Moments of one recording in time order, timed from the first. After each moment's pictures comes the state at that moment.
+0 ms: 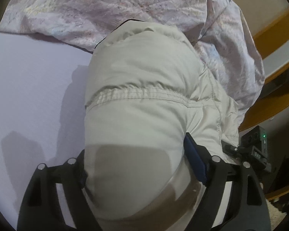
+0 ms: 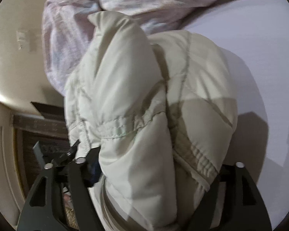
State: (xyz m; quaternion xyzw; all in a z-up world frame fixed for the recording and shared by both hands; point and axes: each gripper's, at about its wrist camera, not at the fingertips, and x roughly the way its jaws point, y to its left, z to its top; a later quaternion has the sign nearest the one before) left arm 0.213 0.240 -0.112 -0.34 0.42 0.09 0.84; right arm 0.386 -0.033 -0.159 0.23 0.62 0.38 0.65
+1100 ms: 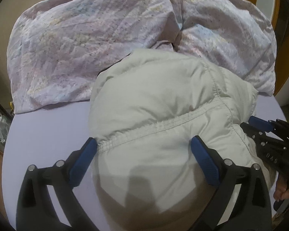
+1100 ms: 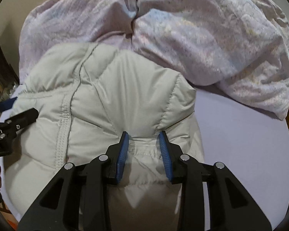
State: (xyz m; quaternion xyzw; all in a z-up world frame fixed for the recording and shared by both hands) left arm 0.252 0.196 -0.077 -0.06 0.45 0.16 0.87; right arm 0.349 0.030 -0.106 -0.12 0.44 0.26 0.85
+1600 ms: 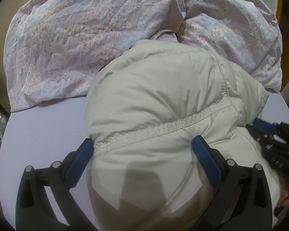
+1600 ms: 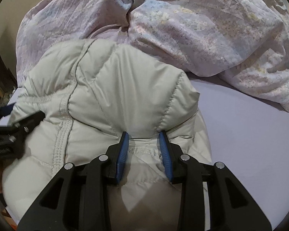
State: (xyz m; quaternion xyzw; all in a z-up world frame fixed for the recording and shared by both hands) left arm 0.262 0.197 -0.105 -0.06 0.46 0.17 0.87; right arm 0.361 0.026 -0.120 -0.09 0.45 0.26 0.85
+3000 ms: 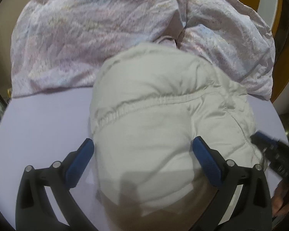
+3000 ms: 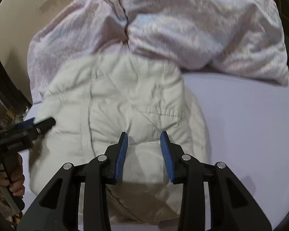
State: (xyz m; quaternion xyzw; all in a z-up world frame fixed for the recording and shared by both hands) left arm 0.226 0.199 -0.091 -0.11 0.43 0.16 0.88; right arm 0.304 -0.027 -0.121 0.00 0.43 0.27 0.86
